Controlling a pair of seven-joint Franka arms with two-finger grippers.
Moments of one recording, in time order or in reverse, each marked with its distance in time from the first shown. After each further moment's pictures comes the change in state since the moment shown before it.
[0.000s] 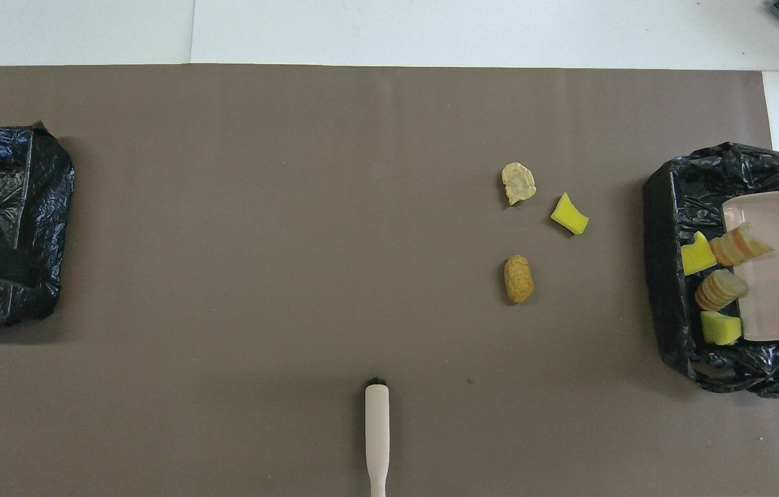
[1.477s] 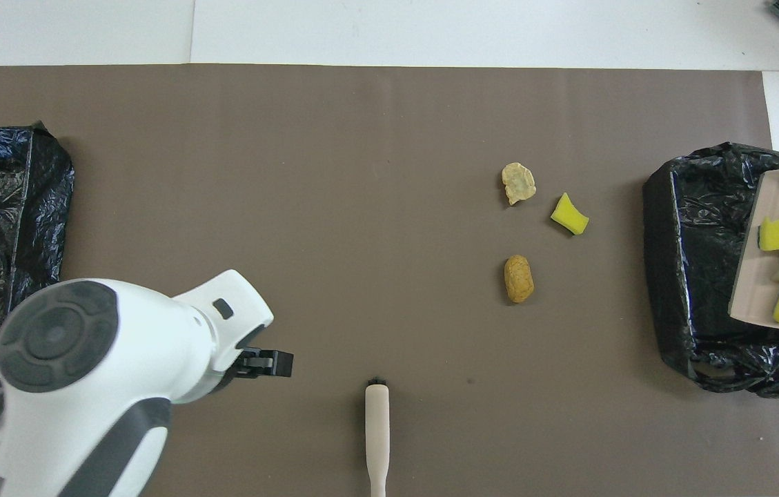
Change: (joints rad) left arm -0.080 -0.218 -0.259 -0.645 -0.131 0.449 -0.326; right arm -0.030 -0.070 -0.235 -0.094 0.465 0.094 -0.101
